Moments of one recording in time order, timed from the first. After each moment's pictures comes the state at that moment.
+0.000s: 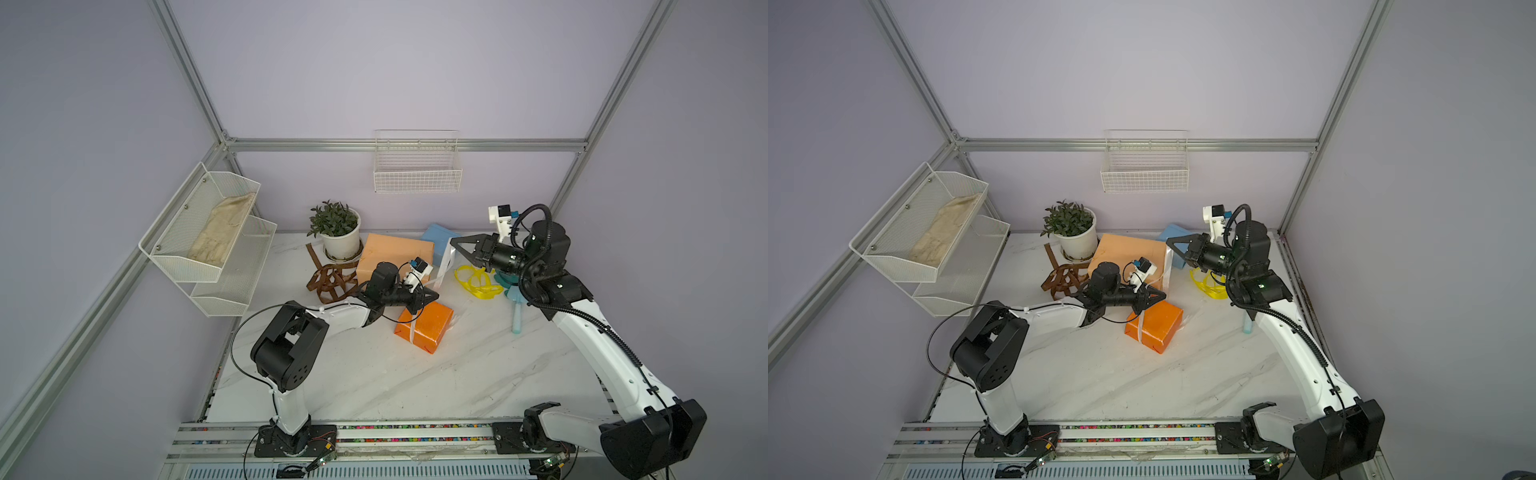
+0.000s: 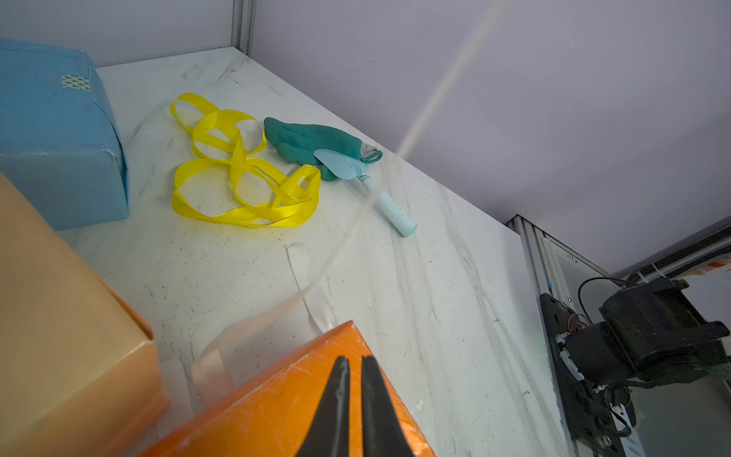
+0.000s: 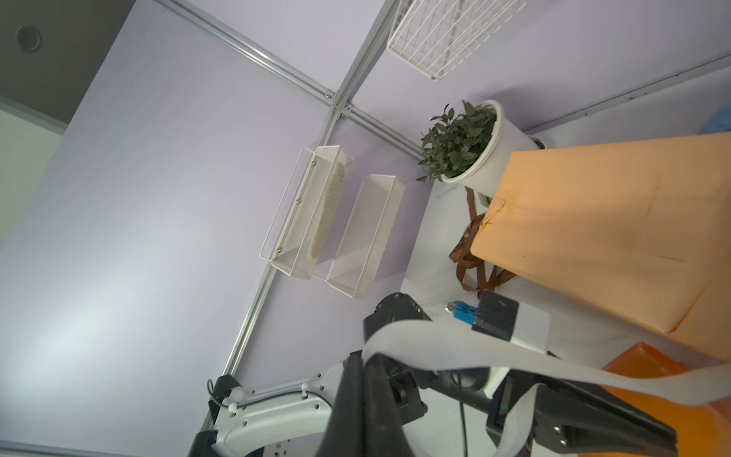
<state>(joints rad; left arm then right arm) -0.60 1.82 1.08 0.36 0.67 -0.16 0.24 1.24 1.23 -0.11 -0.73 0.98</state>
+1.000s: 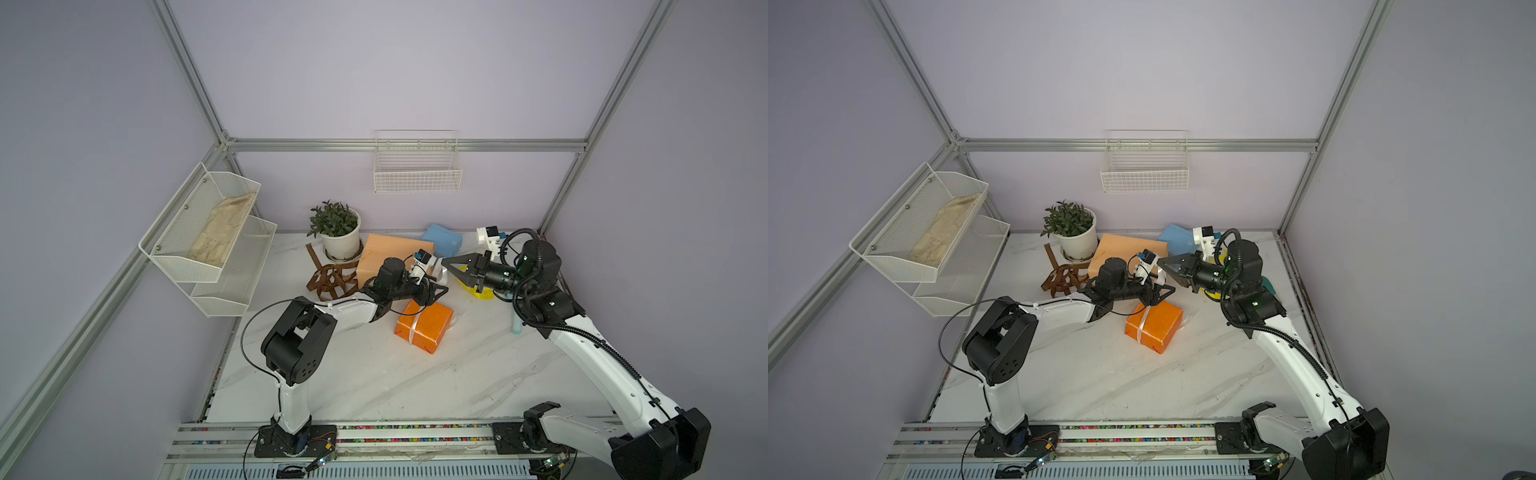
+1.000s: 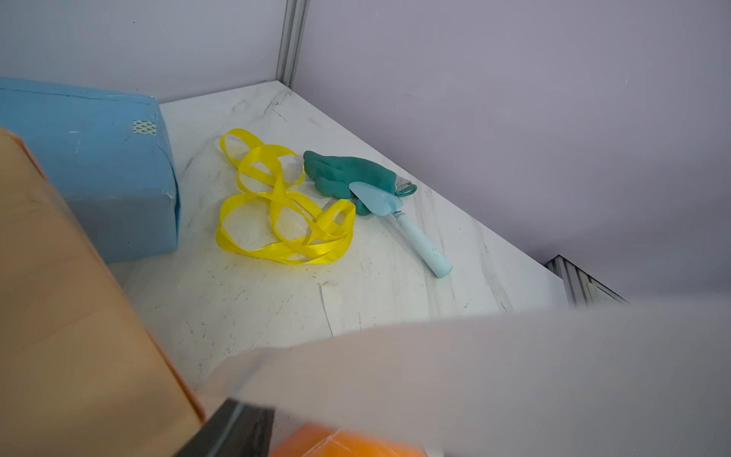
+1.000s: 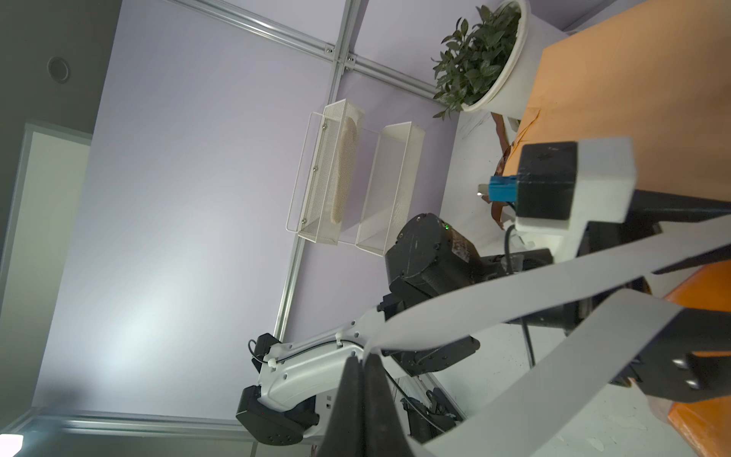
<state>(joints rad) -0.63 1.89 1.18 0.39 0.54 -0.21 0.33 1.15 1.07 -0.01 -0.77 1.18</state>
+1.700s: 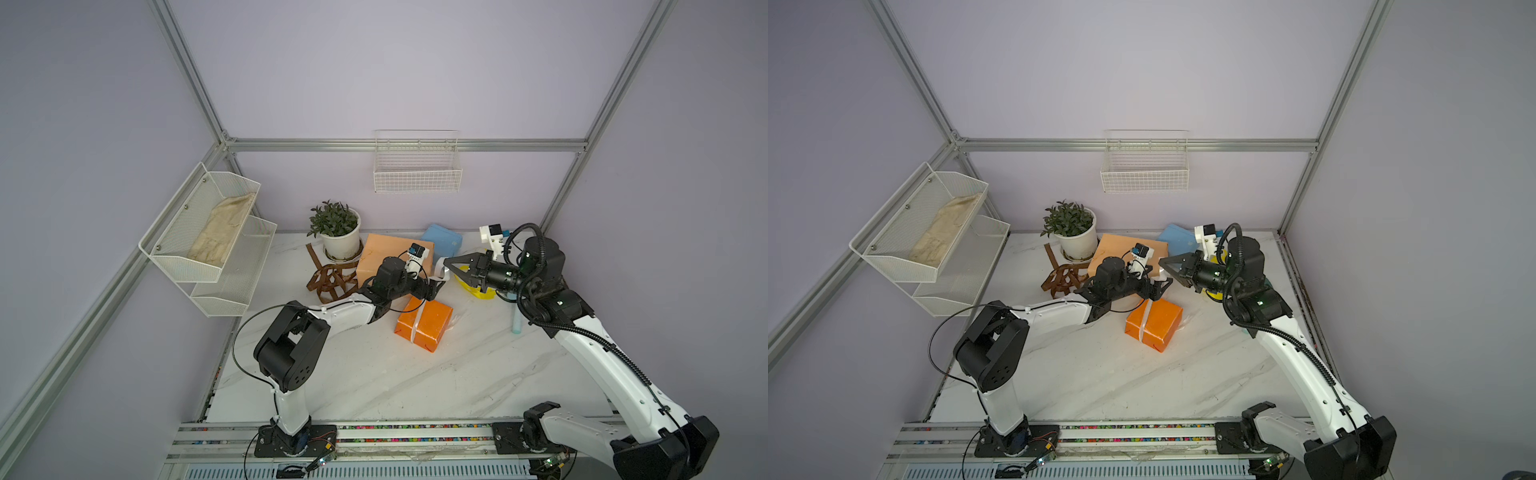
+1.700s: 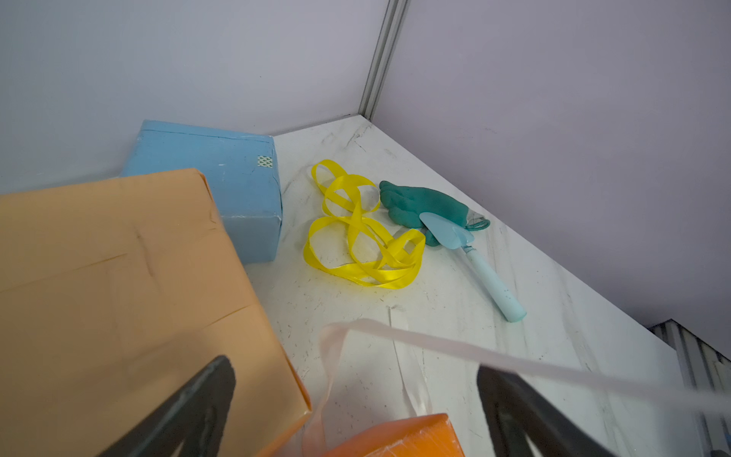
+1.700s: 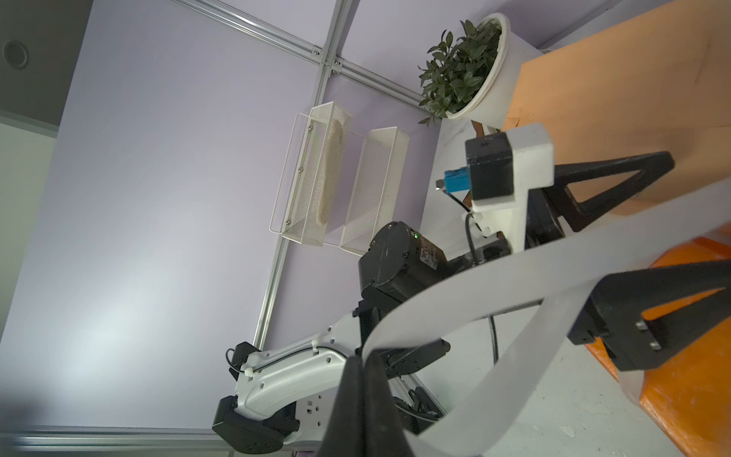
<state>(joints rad) -0.64 1.83 1.16 0.37 0.25 -0.20 0.35 1.13 1.14 -0.17 -0.72 1.09</state>
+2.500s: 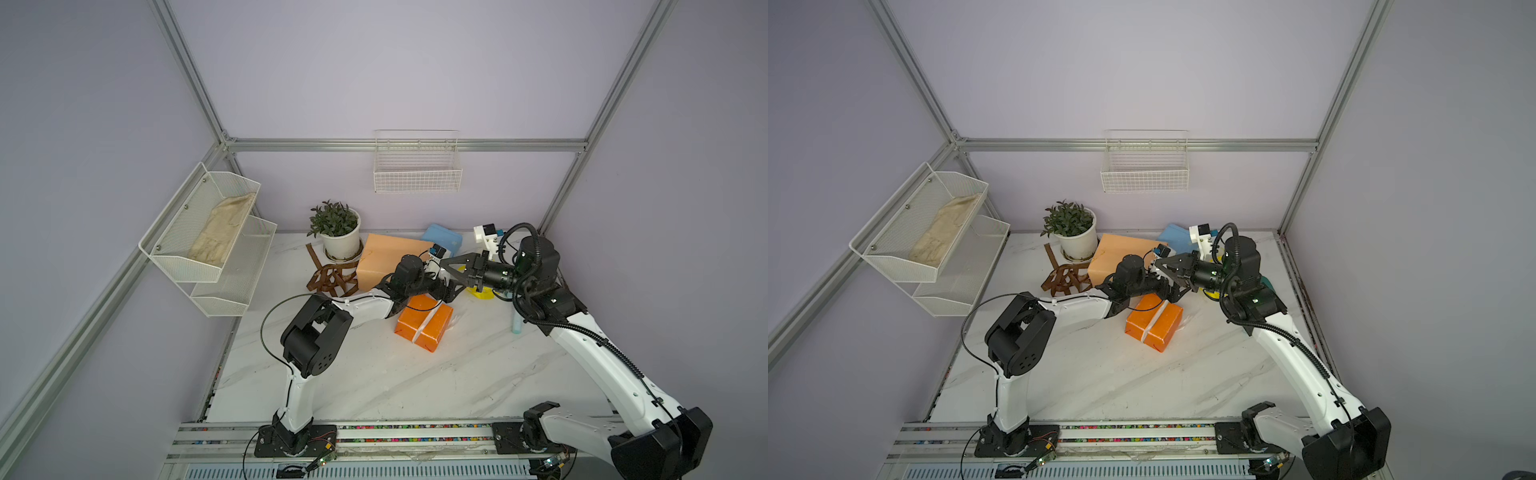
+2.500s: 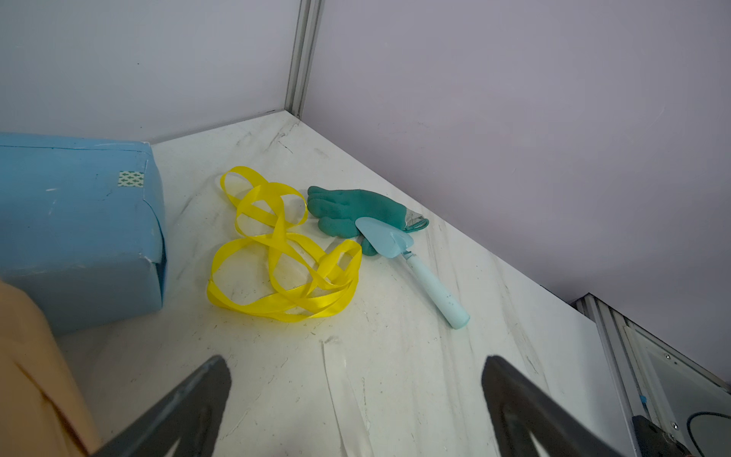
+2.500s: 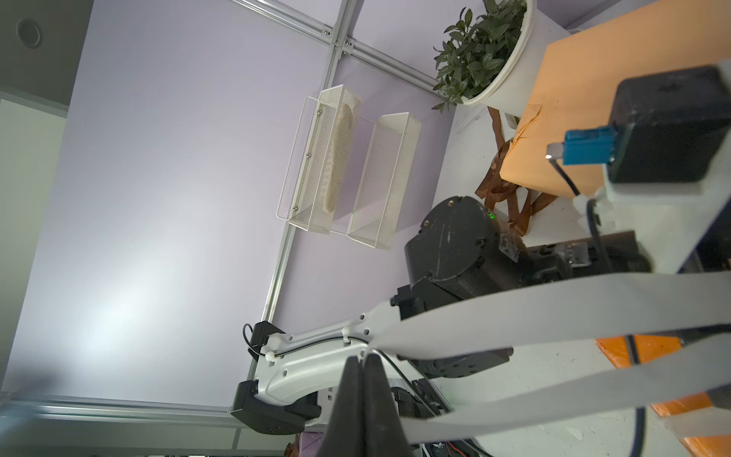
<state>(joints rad) -0.70 2.02 1.34 0.41 0.41 -0.25 0.35 1.16 1.12 -0.10 -0.77 1.09</state>
